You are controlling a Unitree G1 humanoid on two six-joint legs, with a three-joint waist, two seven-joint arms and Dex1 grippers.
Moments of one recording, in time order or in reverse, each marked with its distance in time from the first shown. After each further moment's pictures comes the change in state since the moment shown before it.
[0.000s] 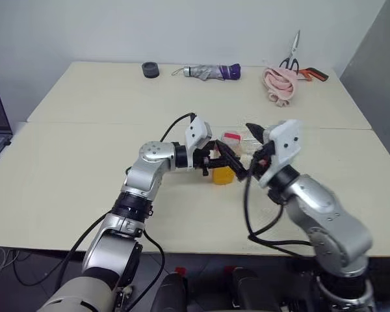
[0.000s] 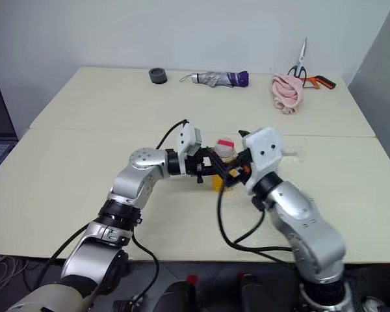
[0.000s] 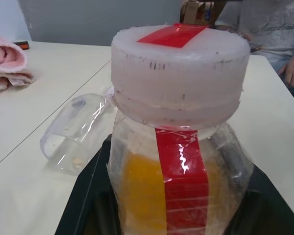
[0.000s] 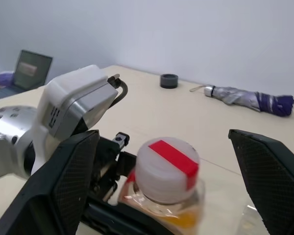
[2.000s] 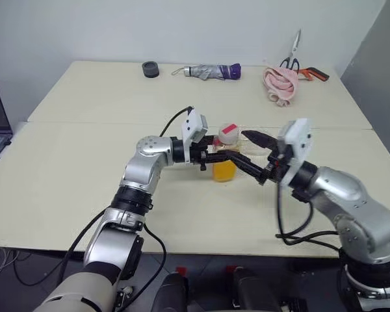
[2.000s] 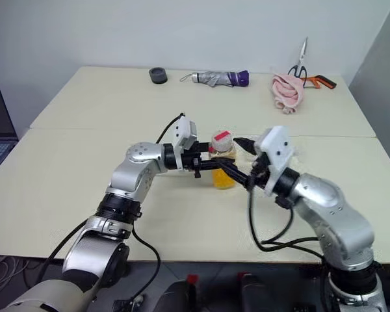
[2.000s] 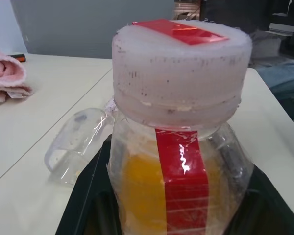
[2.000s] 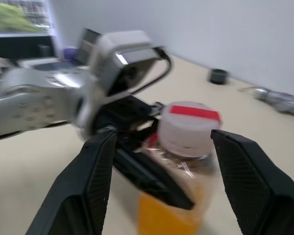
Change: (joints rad) left arm -0.045 -0.006 0.045 0.082 -0.024 -0.026 -0.062; right arm -0.032 -0.204 -0.104 0.077 0.094 -0.065 0.262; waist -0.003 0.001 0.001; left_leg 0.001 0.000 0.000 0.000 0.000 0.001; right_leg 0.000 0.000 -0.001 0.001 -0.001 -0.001
